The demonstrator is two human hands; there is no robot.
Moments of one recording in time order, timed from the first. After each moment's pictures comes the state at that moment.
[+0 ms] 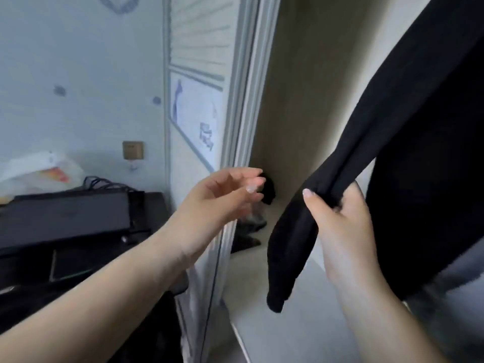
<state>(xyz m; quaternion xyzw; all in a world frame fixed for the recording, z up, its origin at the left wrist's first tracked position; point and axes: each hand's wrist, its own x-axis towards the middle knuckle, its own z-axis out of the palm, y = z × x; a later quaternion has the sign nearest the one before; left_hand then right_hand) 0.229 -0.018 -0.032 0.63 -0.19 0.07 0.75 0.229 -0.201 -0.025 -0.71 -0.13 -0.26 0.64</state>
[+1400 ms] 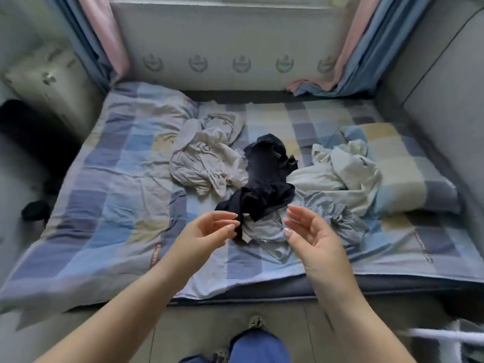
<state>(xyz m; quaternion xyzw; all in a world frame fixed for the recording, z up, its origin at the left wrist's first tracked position) -0.658 0.395 -0.265 0.32 0.63 0.51 0.49 -0.461 0.478 -0.253 -0.41 -0.57 0.62 0.35</state>
